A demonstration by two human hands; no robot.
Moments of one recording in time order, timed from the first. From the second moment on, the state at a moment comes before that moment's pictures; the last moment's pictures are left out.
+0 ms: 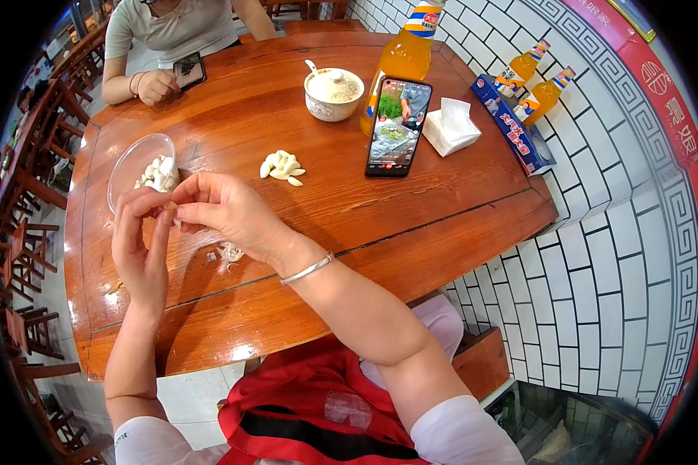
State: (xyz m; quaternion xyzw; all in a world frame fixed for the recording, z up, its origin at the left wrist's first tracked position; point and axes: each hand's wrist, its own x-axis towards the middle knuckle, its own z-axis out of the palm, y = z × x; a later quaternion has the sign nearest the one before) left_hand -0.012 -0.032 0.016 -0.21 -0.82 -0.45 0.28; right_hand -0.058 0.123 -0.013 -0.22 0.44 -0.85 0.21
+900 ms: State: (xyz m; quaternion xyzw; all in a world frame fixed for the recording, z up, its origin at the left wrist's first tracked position) left_hand -0.016 -0.041 0.011 -0.19 -0.79 -0.53 0.24; right_hand -0.058 0.121 -0.016 -0.22 0.42 -0.86 0.20
